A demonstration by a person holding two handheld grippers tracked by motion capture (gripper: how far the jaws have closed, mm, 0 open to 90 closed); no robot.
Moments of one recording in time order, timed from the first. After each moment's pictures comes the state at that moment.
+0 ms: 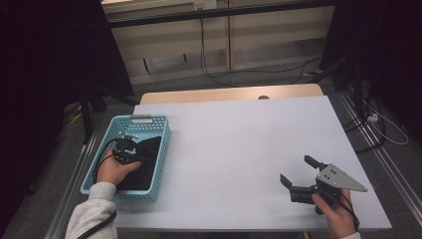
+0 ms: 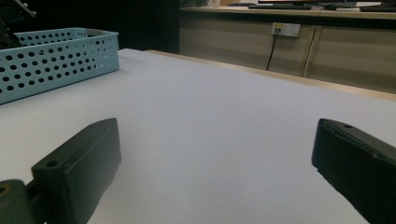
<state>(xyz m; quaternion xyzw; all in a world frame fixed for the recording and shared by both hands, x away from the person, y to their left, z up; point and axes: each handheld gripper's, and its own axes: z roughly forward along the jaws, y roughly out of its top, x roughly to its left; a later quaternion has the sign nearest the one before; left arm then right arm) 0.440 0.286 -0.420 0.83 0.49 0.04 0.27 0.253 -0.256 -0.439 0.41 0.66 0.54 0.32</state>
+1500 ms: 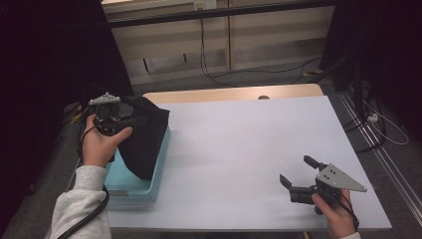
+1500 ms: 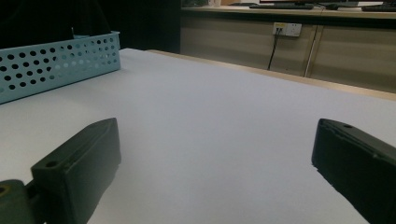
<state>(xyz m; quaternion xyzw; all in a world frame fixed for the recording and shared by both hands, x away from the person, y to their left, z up) 0.431 0.256 -0.277 0.78 0.40 0.16 0.45 0.253 -0.255 -0.440 0.41 0.66 0.54 0.32</state>
